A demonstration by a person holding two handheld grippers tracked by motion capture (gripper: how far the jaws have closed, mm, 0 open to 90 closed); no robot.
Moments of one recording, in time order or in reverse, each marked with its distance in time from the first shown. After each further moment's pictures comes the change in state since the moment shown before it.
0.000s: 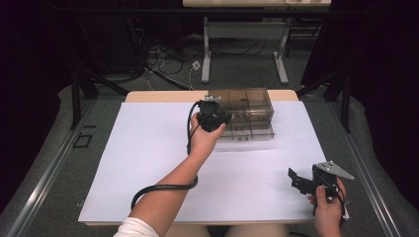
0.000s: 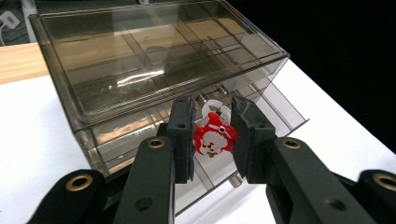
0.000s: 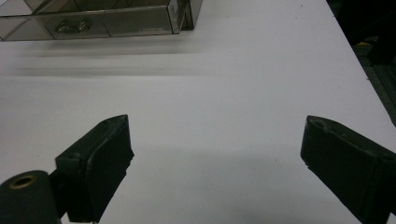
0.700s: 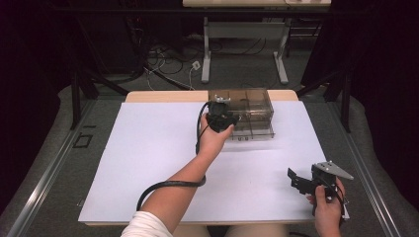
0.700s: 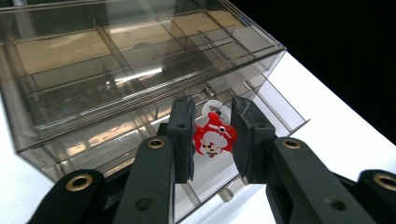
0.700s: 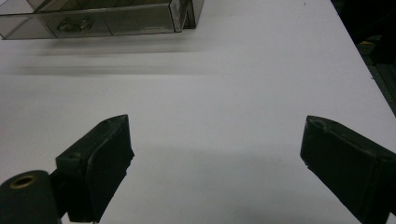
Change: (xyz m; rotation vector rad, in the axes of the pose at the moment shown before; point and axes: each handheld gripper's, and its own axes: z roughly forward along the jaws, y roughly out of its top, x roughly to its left) left arm -0.015 0.000 0.026 0.027 -0.002 0.023; right arm 0.001 -0.001 0.001 0.004 0.004 0.006
